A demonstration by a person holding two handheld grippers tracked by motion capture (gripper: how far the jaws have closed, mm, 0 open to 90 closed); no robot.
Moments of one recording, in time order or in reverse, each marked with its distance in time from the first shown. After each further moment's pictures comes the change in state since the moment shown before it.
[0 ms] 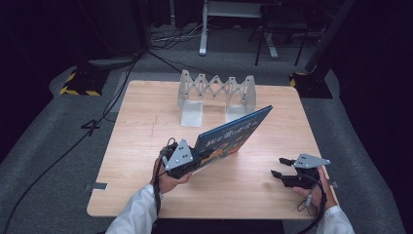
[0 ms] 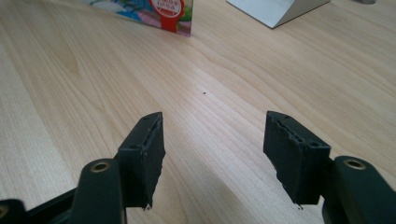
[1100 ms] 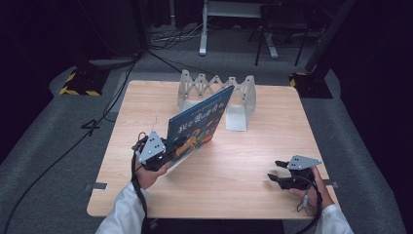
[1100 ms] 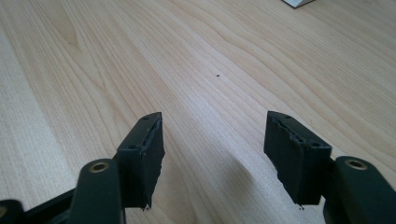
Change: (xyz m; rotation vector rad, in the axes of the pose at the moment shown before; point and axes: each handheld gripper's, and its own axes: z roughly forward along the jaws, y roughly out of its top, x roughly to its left) left arm 0.041 -0.018 -0.048 -0.023 0.201 -0.087; right arm 0.004 -0.003 0.014 0.068 0.027 -0.048
